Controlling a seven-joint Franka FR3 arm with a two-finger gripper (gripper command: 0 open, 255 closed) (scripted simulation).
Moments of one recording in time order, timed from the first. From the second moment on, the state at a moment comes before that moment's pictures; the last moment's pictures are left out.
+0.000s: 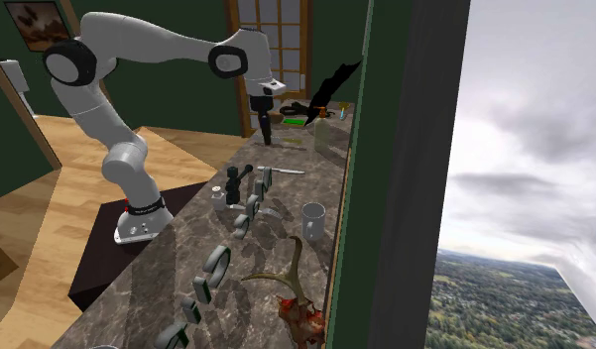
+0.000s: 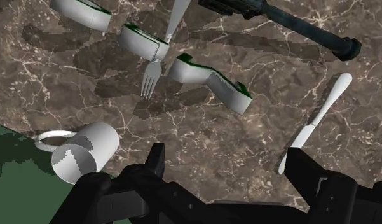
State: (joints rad) arm -0.10 -0.22 -0.21 -2.01 -0.07 1.85 -0.10
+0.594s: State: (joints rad) arm -0.17 0.13 -0.29 -1.76 0.01 1.84 -0.19
